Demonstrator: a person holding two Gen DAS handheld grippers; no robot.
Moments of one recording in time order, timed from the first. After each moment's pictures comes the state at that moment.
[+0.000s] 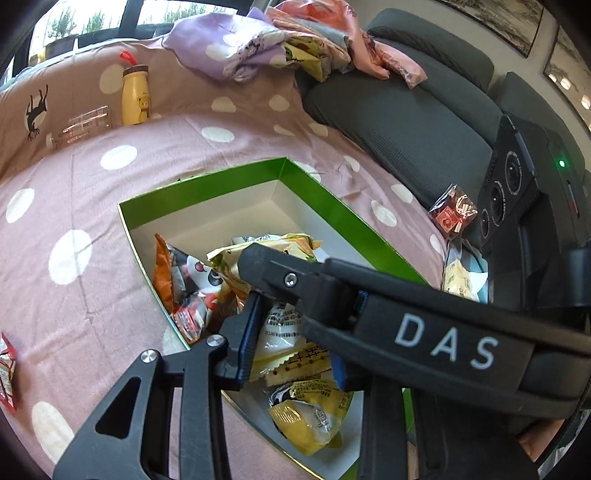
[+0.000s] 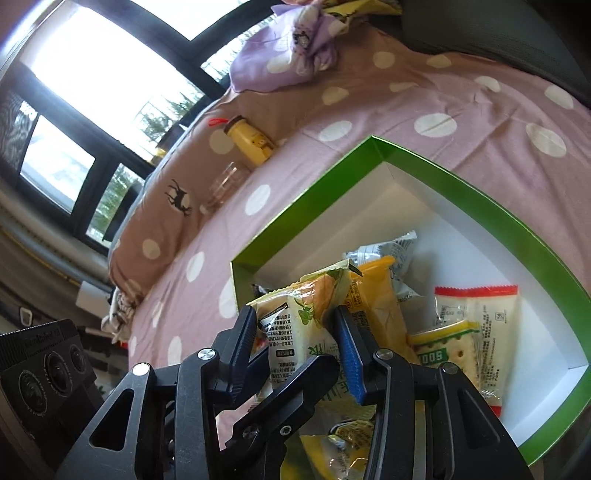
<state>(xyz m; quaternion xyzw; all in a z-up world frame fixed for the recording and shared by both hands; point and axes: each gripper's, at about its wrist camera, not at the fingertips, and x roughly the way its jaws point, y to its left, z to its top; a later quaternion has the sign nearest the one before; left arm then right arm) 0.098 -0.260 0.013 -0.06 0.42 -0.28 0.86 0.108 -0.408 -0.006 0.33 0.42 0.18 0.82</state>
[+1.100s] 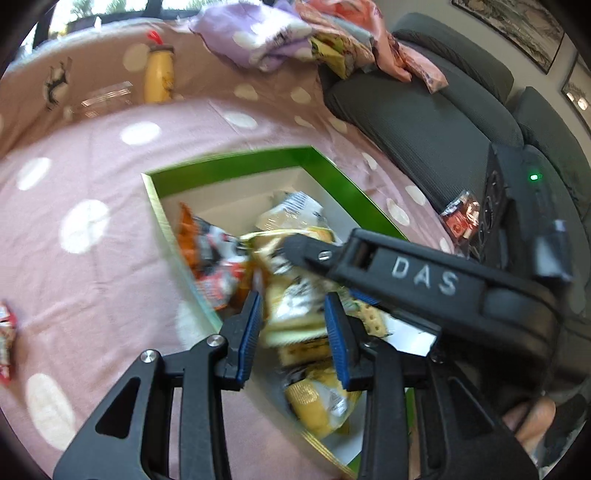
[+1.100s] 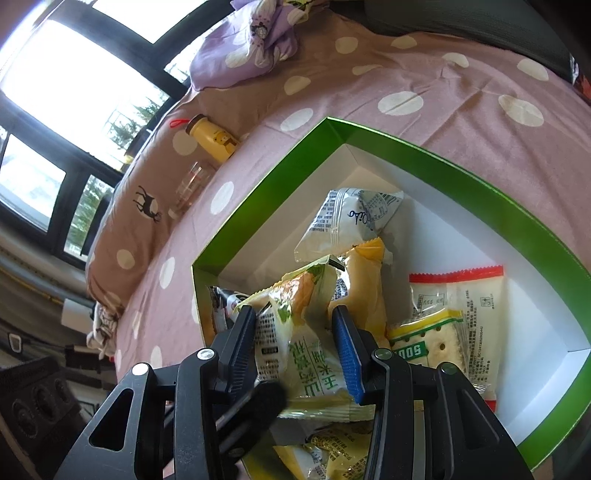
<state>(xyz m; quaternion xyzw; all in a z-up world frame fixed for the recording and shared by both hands) 0.090 -0.235 0.006 -0.08 0.43 -0.25 0.86 0.114 -0.413 -0.021 0.35 0.44 0.12 0.82</state>
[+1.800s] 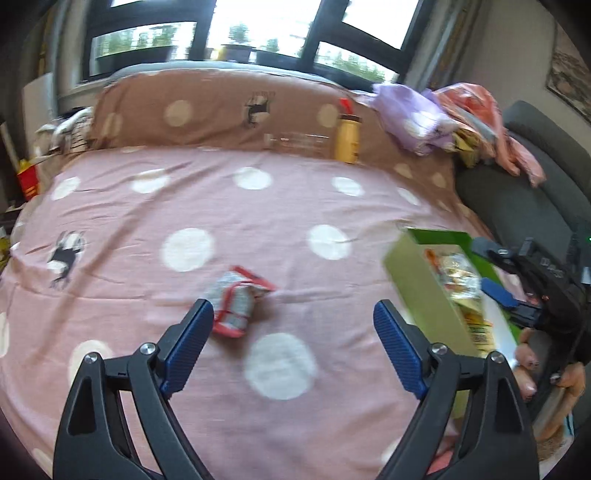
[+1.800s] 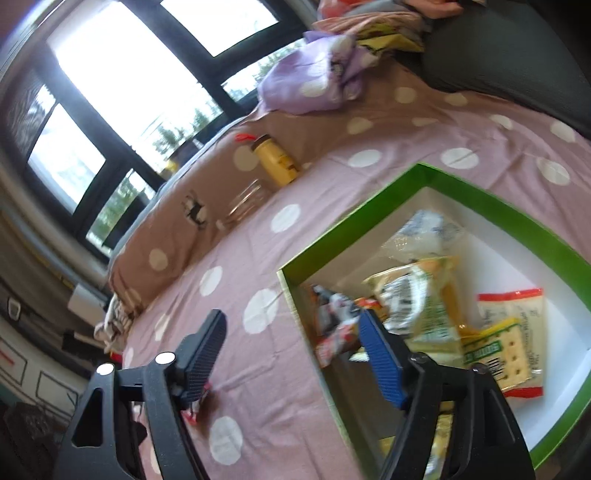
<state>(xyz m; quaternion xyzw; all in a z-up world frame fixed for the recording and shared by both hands) 0.017 -0.035 0.024 -0.13 0.37 0.01 0.92 0.088 -0.334 0.032 0.29 0.36 0.17 0.87</state>
